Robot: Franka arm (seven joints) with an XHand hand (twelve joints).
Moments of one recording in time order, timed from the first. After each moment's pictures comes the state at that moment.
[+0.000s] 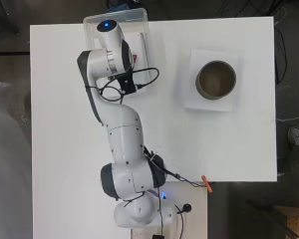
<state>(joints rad) 0.07 0.41 0.11 -1.47 -0.08 1.41 -0.87</state>
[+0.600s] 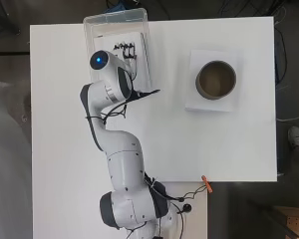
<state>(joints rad) -0.03 0.10 0.24 -1.94 -0.29 1.90 -0.63</state>
